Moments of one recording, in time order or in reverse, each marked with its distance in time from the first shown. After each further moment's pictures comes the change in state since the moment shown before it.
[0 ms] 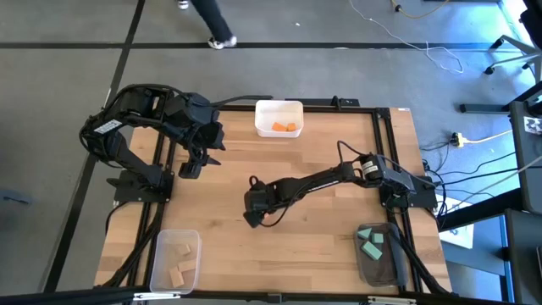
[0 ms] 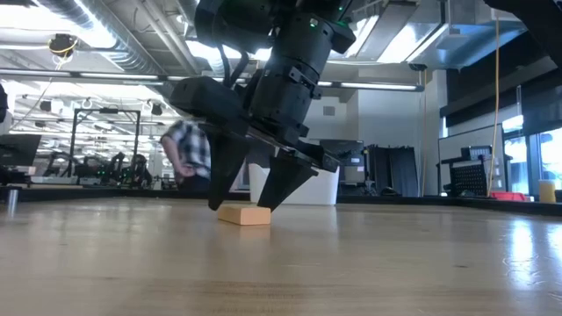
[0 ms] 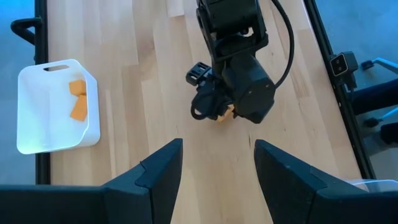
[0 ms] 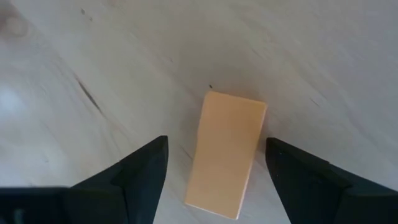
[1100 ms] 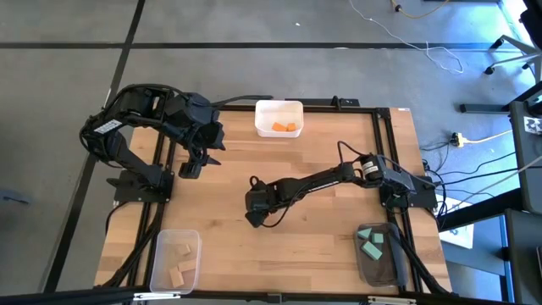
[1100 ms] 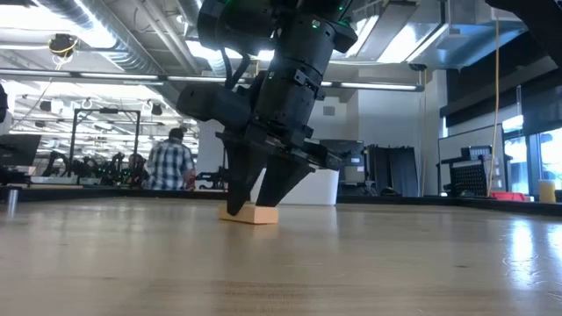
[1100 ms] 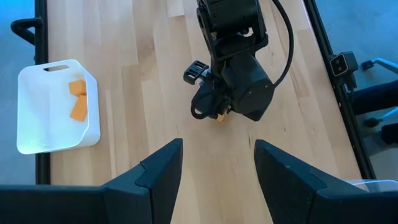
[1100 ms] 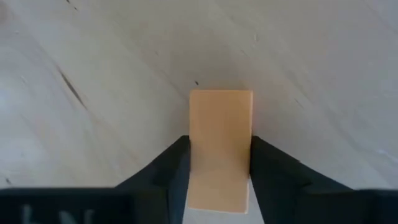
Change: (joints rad) left arm 0.000 0.000 0.000 0.000 0.000 0.000; right arm 0.004 0.001 -0.002 -0.036 0.012 -0.042
